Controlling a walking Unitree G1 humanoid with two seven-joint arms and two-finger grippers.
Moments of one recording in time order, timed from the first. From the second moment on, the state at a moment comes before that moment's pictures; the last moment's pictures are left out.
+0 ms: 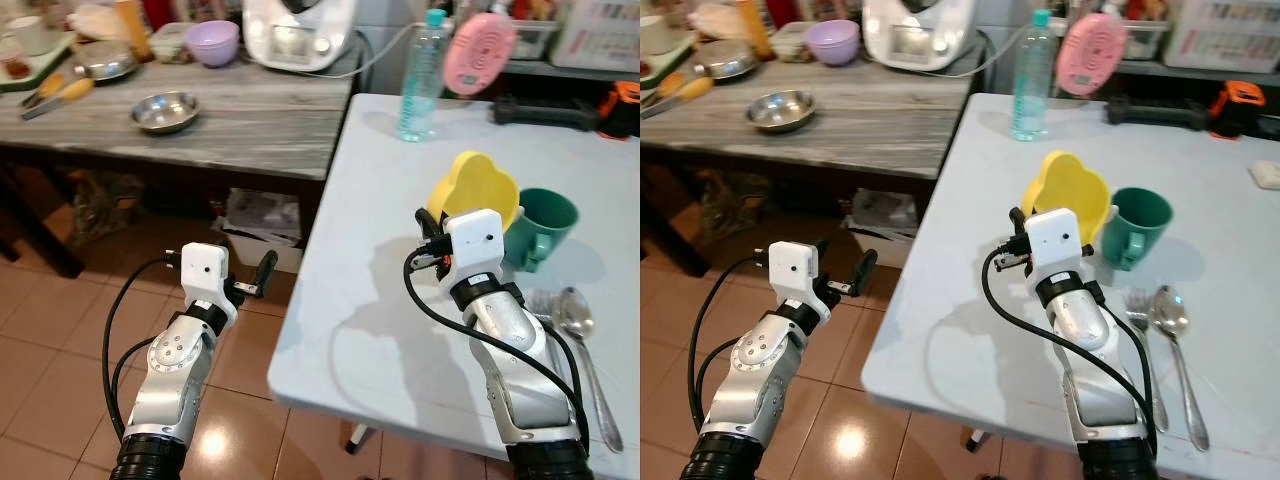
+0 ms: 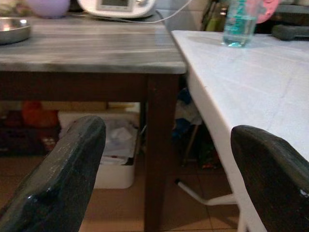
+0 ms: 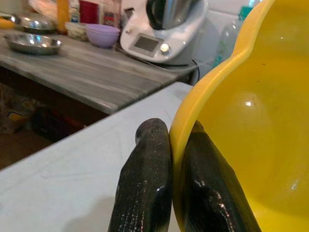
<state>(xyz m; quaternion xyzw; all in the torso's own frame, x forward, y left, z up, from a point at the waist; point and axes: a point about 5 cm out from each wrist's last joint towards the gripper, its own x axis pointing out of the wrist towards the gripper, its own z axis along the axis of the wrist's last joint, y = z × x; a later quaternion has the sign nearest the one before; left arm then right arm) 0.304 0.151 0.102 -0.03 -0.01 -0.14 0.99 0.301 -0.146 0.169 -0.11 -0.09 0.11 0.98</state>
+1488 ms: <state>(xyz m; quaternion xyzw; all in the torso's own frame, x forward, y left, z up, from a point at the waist) 0.300 0.138 0.096 -0.01 -0.01 -0.17 0.99 0.306 -0.154 0.160 -0.13 -0.08 0.10 0.98</state>
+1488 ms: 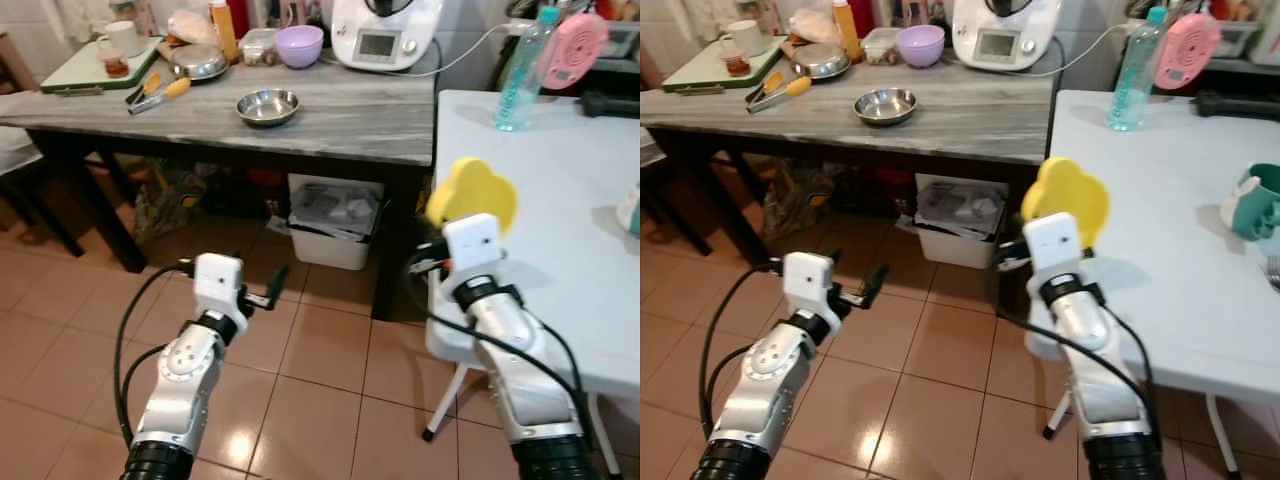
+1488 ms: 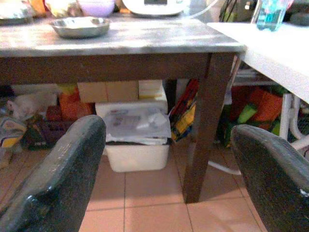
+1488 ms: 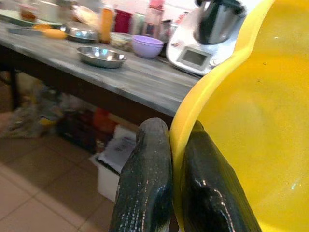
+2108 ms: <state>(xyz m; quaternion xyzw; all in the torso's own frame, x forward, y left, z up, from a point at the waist) 0.300 0.141 0.096 0.01 -0.01 -0.17 0.99 0.305 -0.134 0.160 -0.11 -0.09 0.12 0.98</state>
